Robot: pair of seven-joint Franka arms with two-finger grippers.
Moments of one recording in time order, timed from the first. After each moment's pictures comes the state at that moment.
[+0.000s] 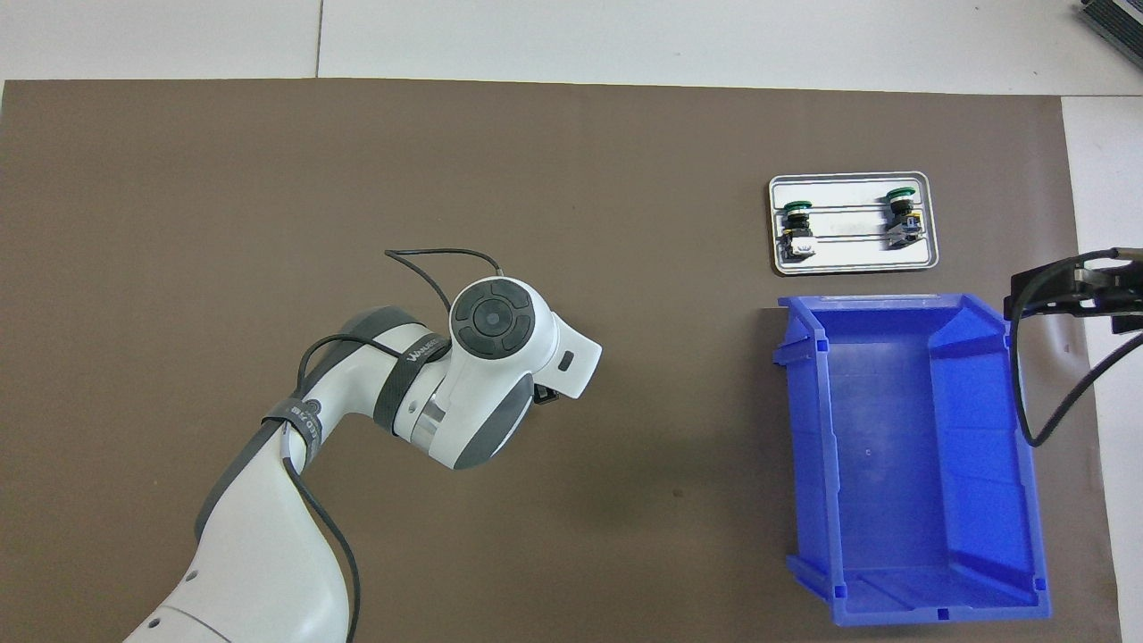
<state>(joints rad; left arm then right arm) -0.62 0.39 -0.04 -1.89 -0.04 2.34 0.70 0.05 -0.04 -0.08 -1.60 -0.04 1.52 0.12</state>
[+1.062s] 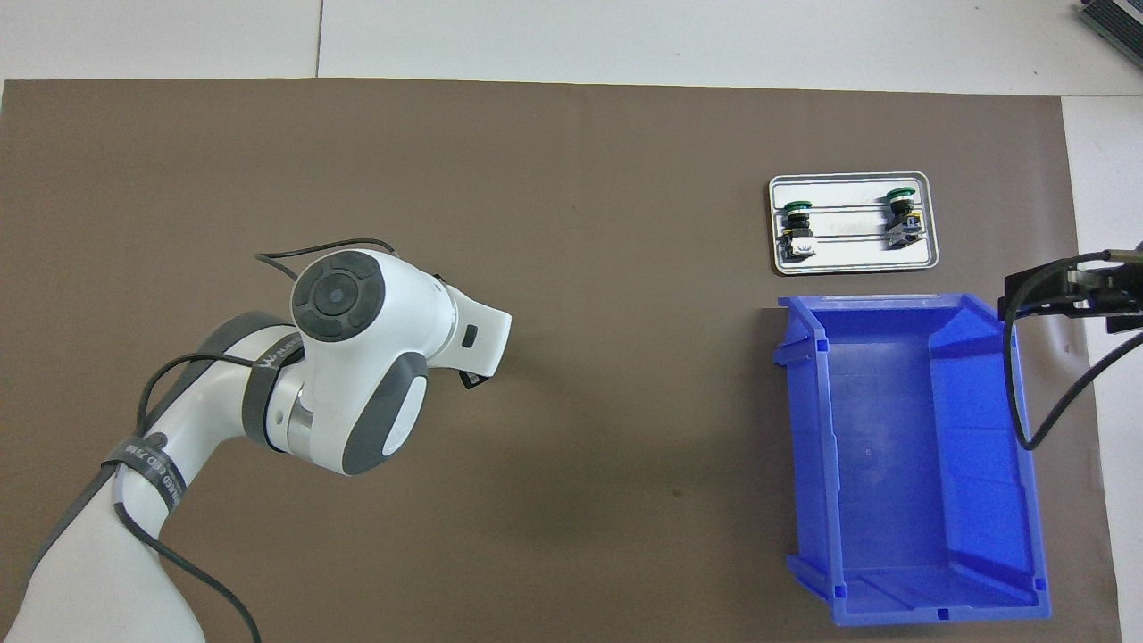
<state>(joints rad) -0.46 0.18 -0.03 -2.02 -0.23 2.30 0.80 0.06 -0.04 -0.08 -1.60 -0.04 1.52 0.12</state>
